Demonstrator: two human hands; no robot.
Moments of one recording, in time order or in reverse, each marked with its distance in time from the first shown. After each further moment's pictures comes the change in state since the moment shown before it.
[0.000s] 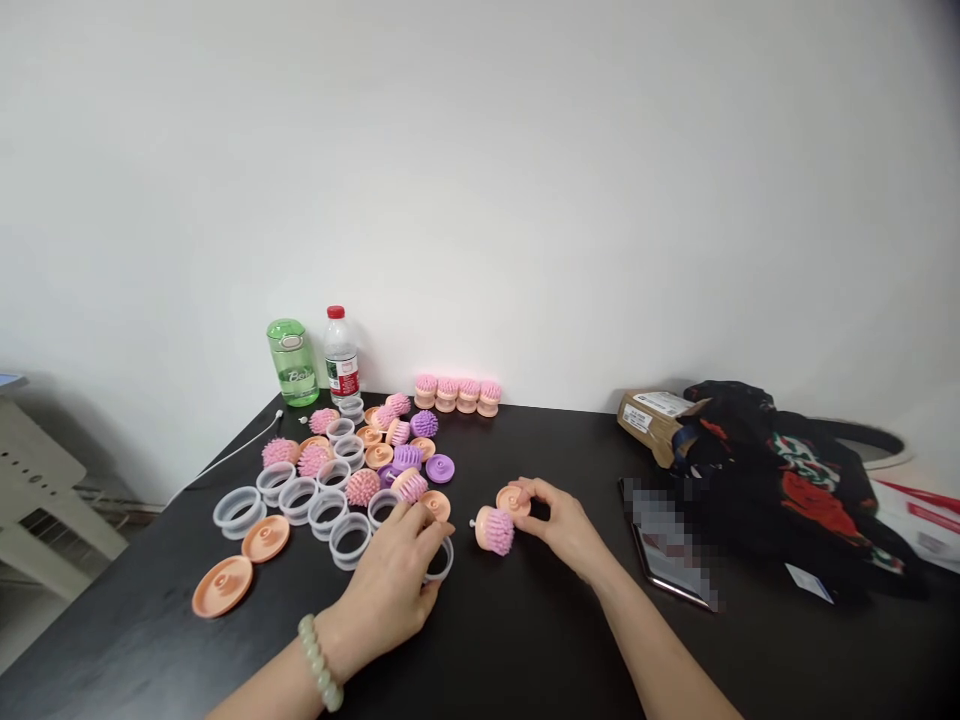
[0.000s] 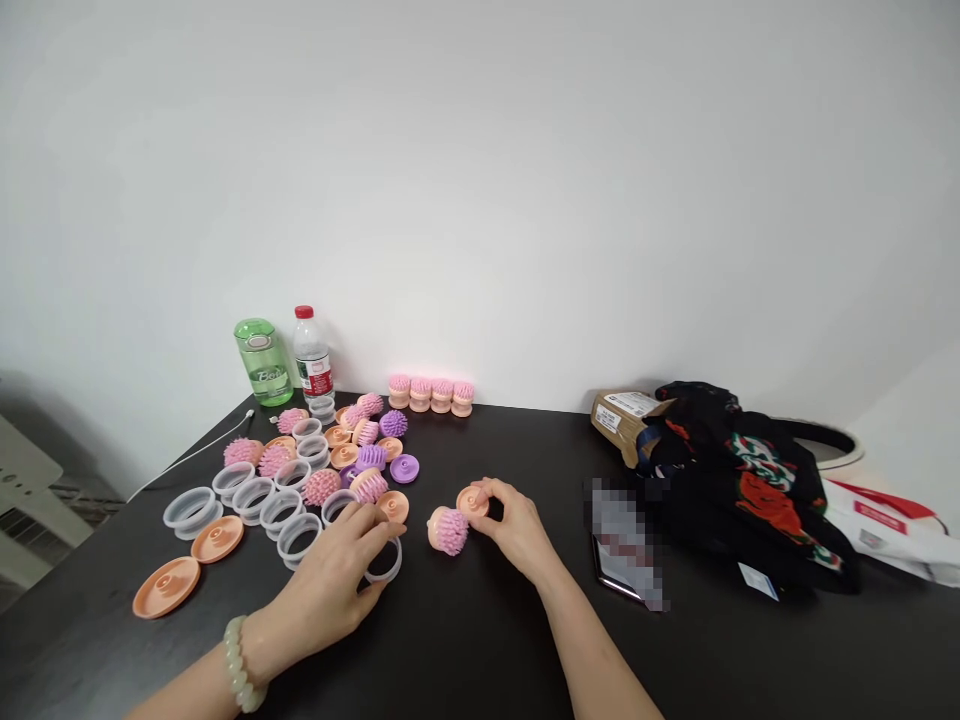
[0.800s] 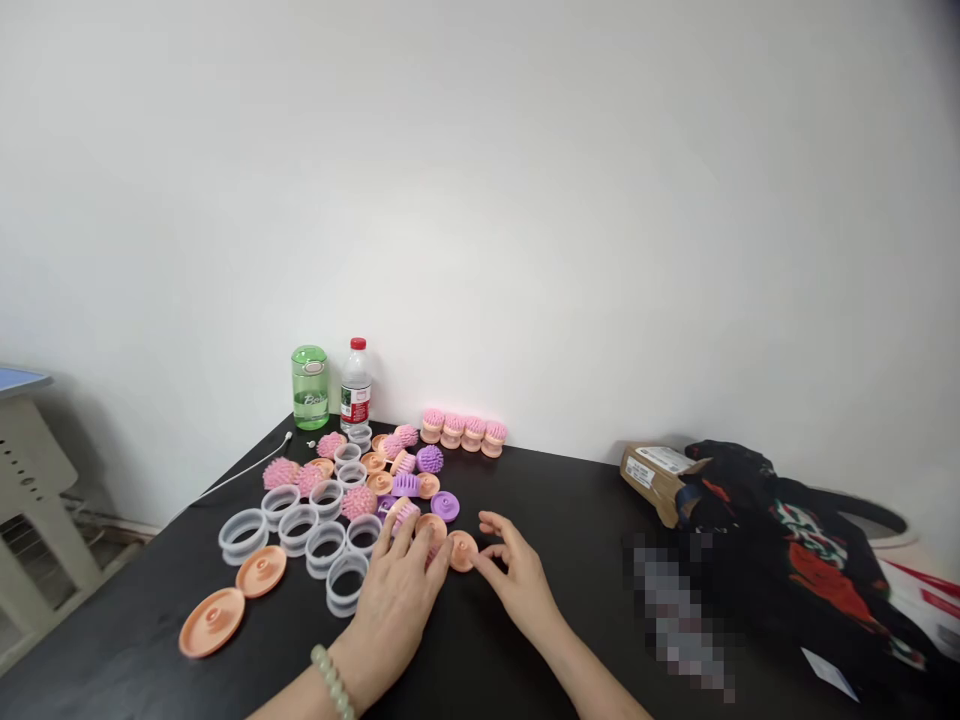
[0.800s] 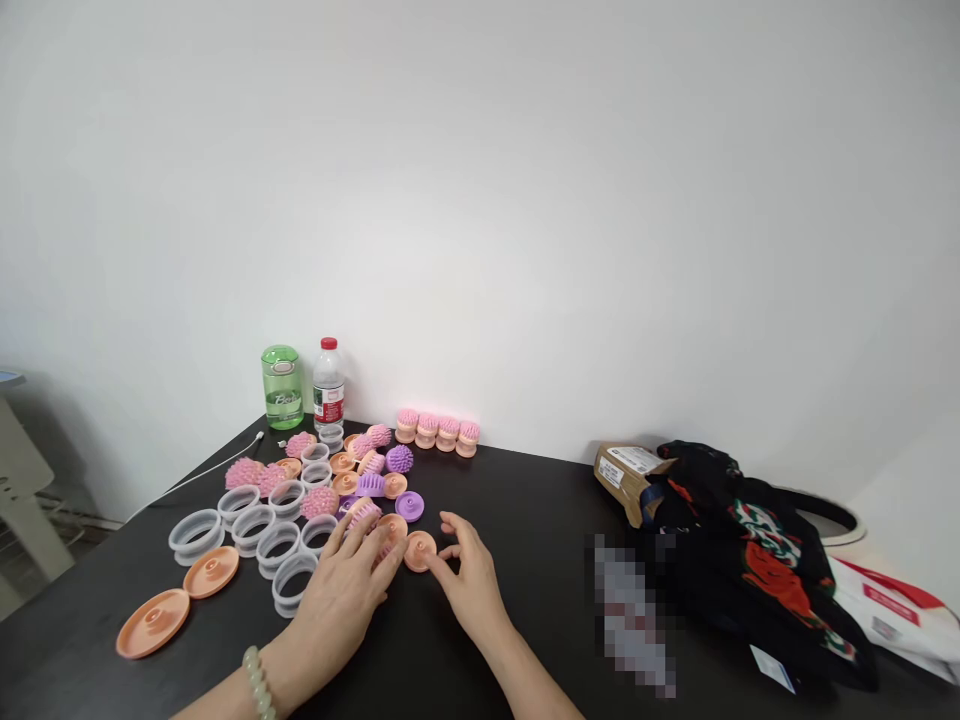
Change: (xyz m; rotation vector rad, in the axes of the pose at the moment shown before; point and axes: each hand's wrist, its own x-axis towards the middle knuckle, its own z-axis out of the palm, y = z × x) left_hand 0.008 -0.016 0.029 0.486 0.239 -0.006; right_hand 0.004 0.000 0.065 -0.075 0.070 -0.195
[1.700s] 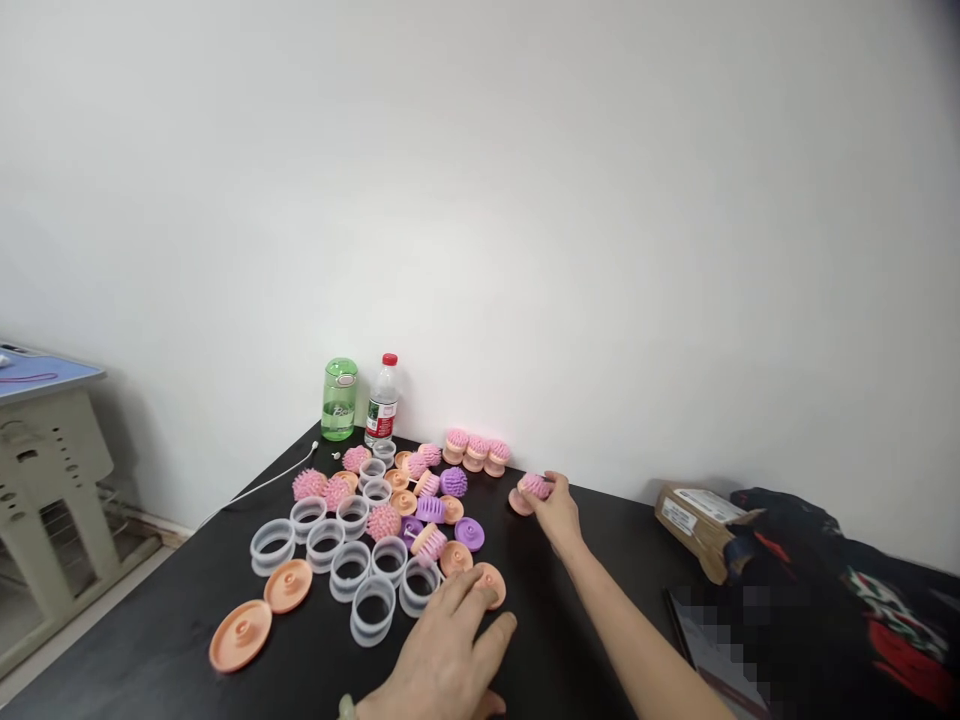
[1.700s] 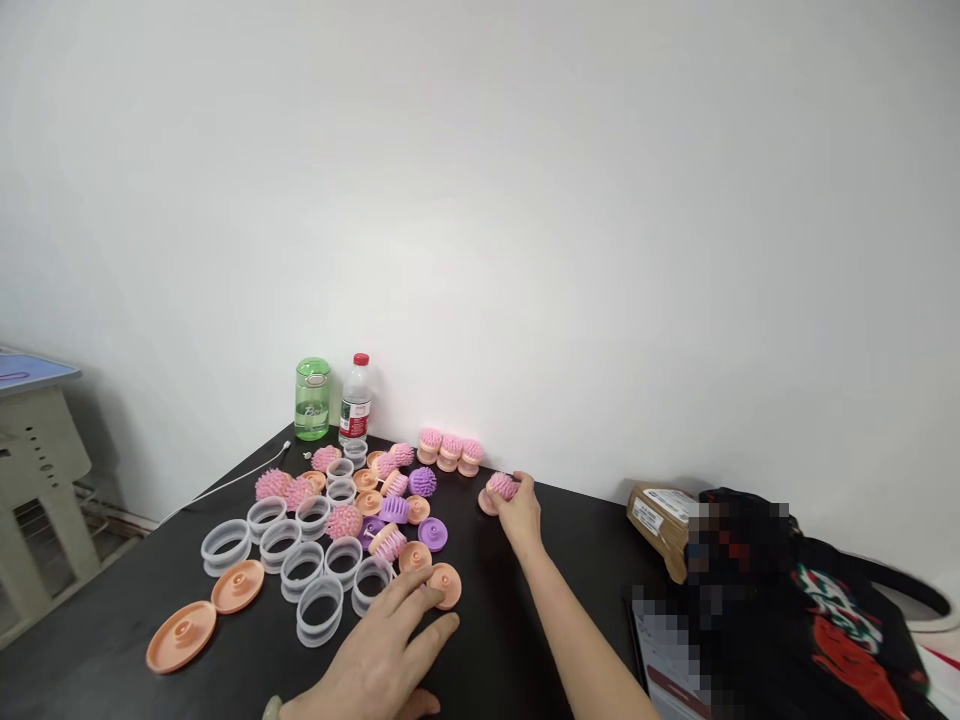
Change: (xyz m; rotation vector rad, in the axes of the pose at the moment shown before) left_hand -0.005 0.009 0.011 -0.359 0.148 0.259; right_hand 0.130 0.022 -0.027 -0.085 0.261 0.338
